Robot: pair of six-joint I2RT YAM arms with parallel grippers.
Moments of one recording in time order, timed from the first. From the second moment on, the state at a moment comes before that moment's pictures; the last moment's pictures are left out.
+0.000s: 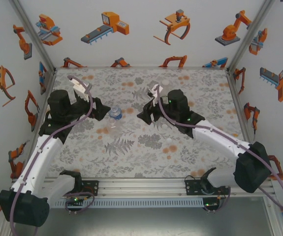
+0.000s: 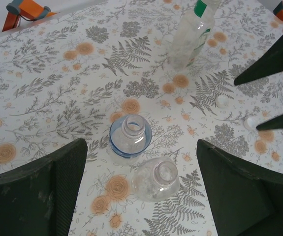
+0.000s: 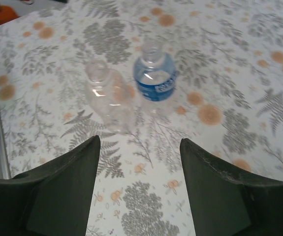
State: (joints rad) left arm -0.22 0.97 0.87 -0.21 0.49 0.04; right arm 0.71 1.38 0.92 0.18 -0.49 -0.06
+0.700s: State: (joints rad) left arm -0.22 0.94 0.87 -0.20 0.49 0.04; right arm 0.85 1.81 1.10 0.57 -0.74 -0.06
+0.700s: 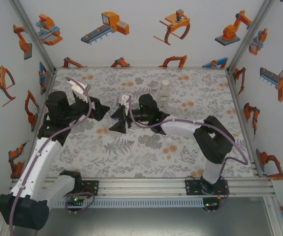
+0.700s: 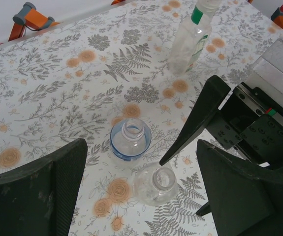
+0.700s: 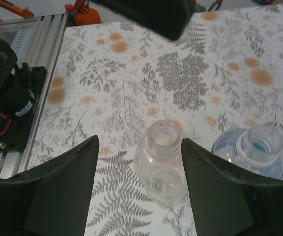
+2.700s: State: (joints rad) left arm -0.22 0.95 0.87 -0.20 0.50 0.04; right arm 0.86 1.96 1.12 0.73 -0.72 -0.05
